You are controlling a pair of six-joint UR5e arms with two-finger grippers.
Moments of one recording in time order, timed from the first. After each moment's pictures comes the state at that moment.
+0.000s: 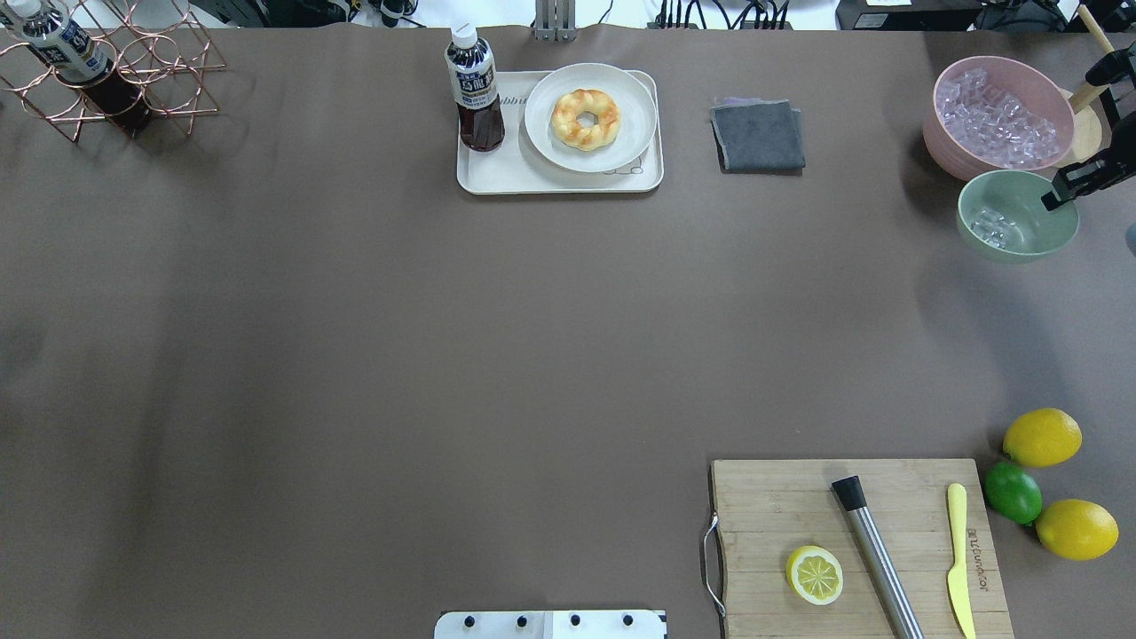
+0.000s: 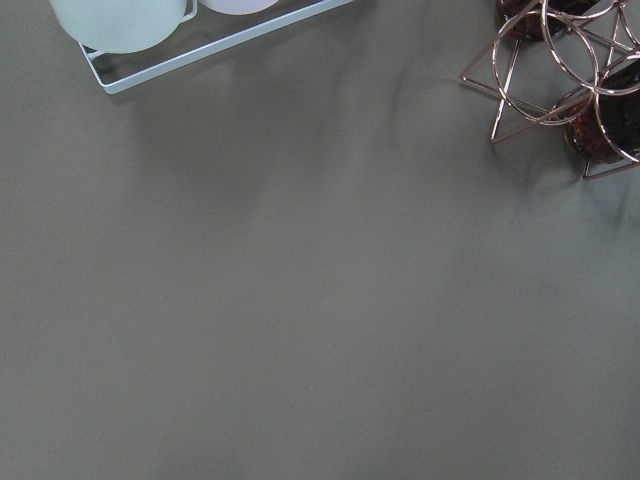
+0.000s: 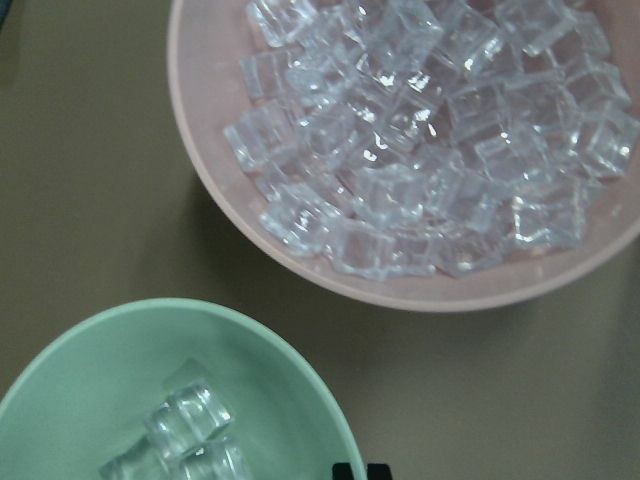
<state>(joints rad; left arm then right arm) -1.60 -1.61 -1.45 -1.87 -2.48 -0.53 1.29 -1.36 1.41 -1.24 2.34 0.17</state>
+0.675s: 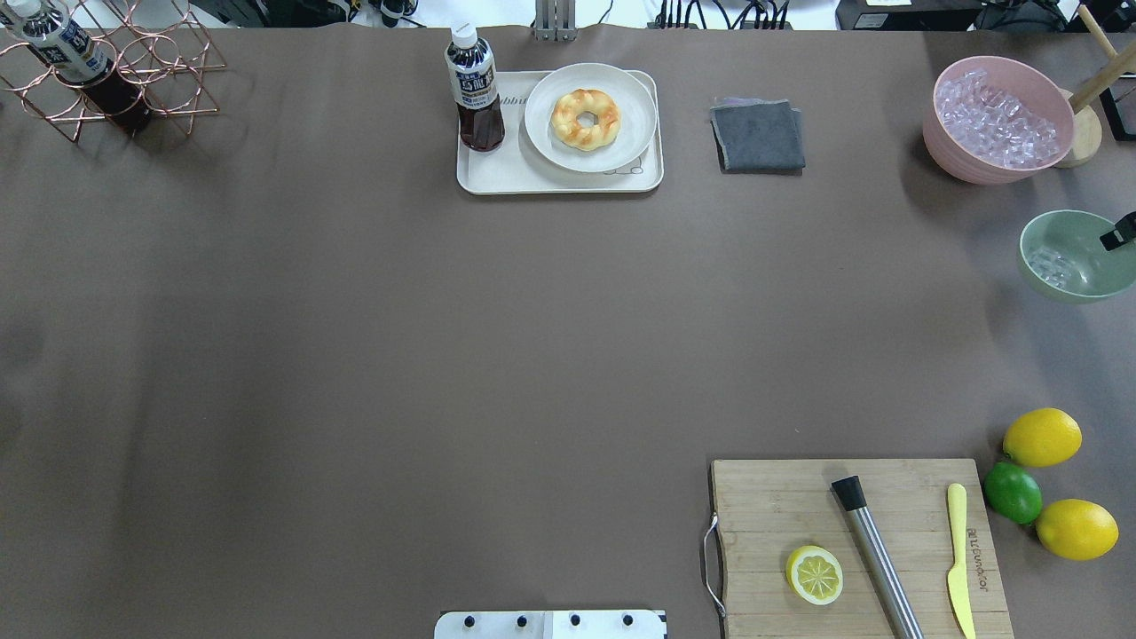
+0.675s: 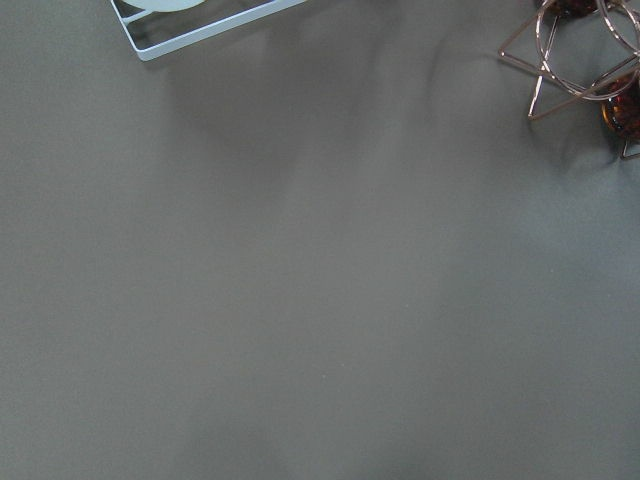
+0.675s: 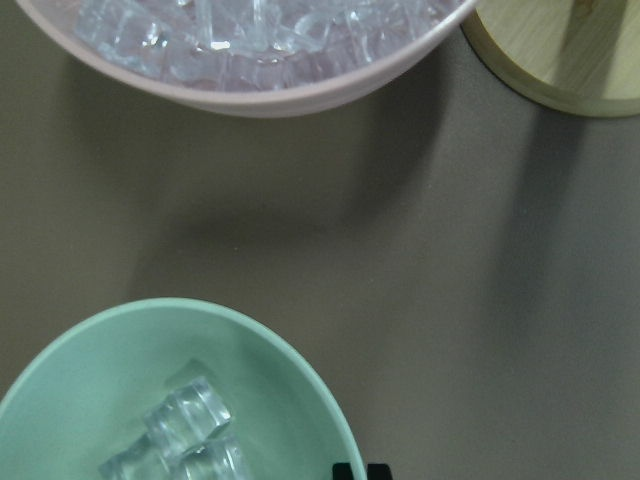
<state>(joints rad) -1.60 -1.56 -1.45 -1.92 -2.48 -0.51 1.35 -1.47 1.34 -1.12 2.38 0.08</state>
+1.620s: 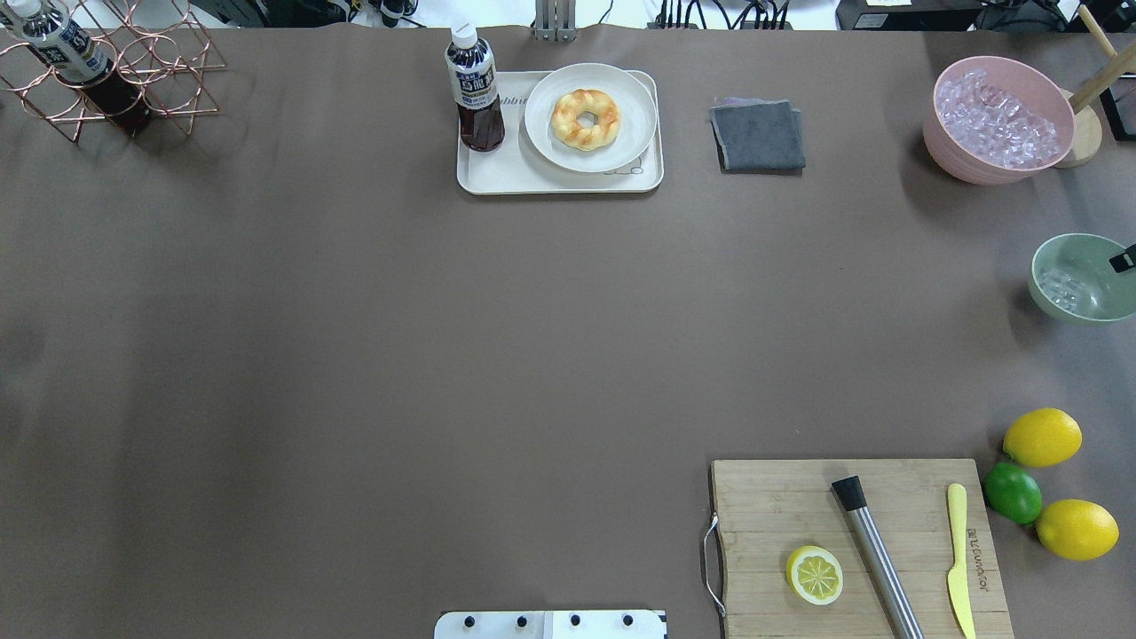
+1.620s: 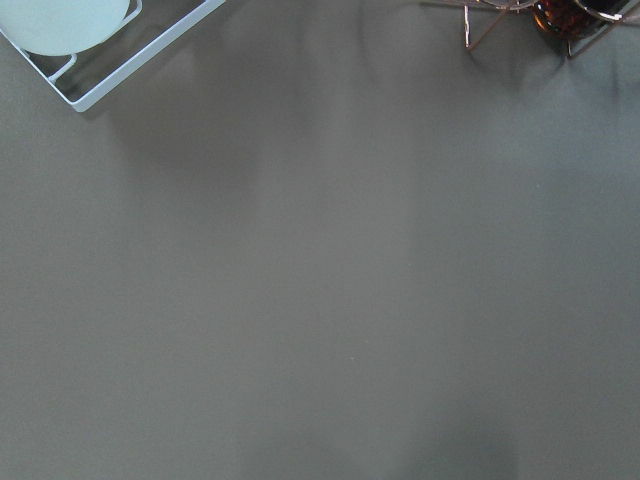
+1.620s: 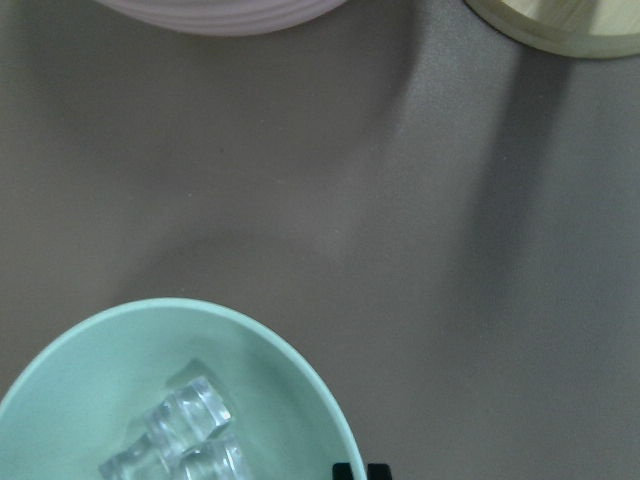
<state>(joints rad) -1.60 -1.52 -1.46 -1.95 -2.45 -0.16 1.34 -1.50 1.27 -0.98 2.38 0.08</state>
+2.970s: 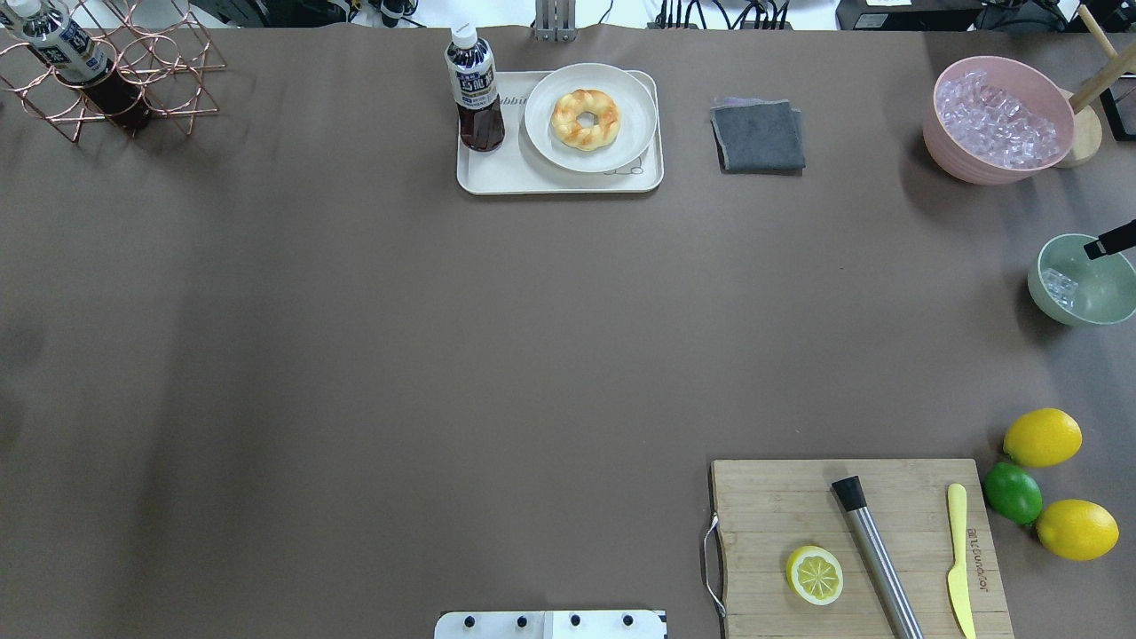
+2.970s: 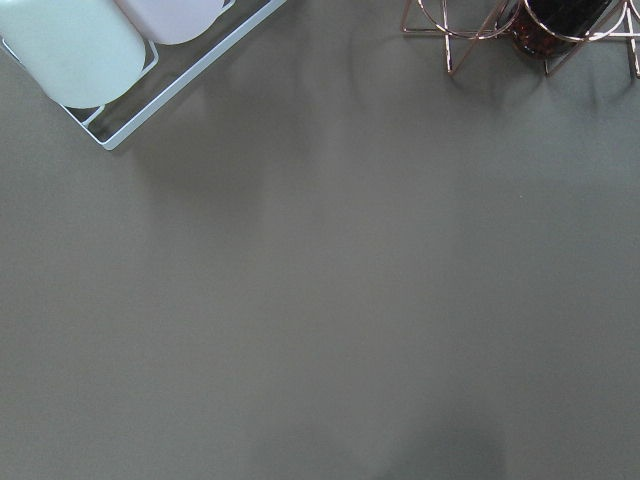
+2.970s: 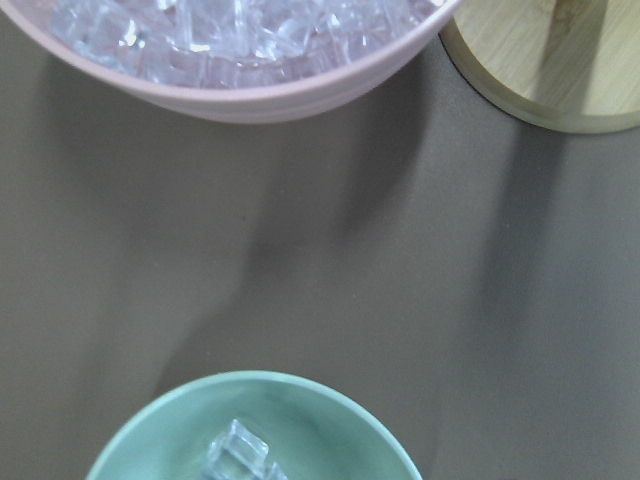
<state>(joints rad) -1.61 -1.50 -1.61 -1.83 -2.40 -0.19 1.33 -1.49 1.30 -0.97 2.33 0.15</state>
